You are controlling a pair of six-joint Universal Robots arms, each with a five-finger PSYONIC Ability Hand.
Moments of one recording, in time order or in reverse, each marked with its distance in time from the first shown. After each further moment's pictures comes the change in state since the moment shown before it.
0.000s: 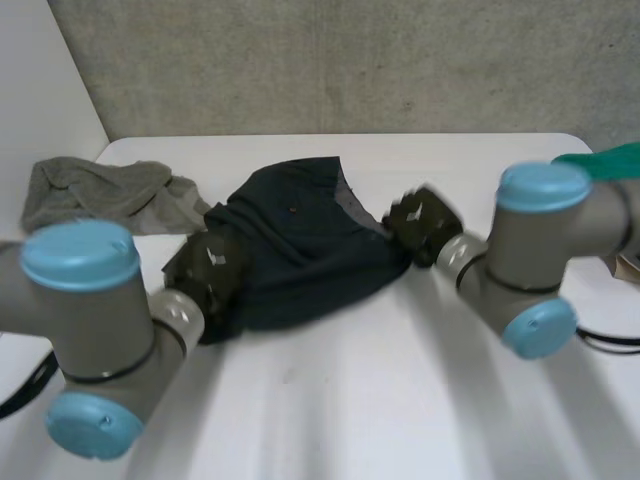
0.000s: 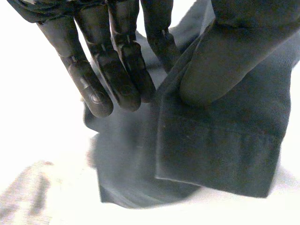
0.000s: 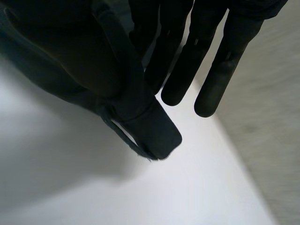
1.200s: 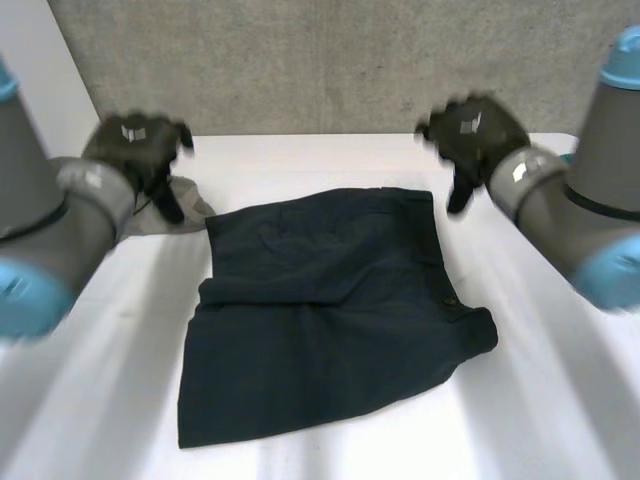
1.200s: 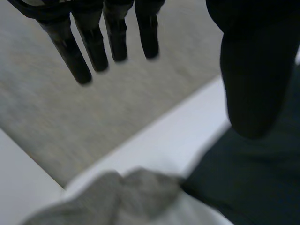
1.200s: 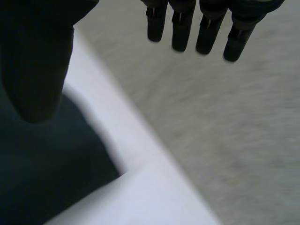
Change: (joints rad) left arm 0.113 0.093 0.367 -0.325 -0.041 -0.300; right arm -0.032 -0.244 -0.096 0.216 0.087 0.154; left_hand -0.738 -0.818 -0.815 -0.823 -0.787; right_hand -0.810 -0.894 -0.904 -0.915 -0.878
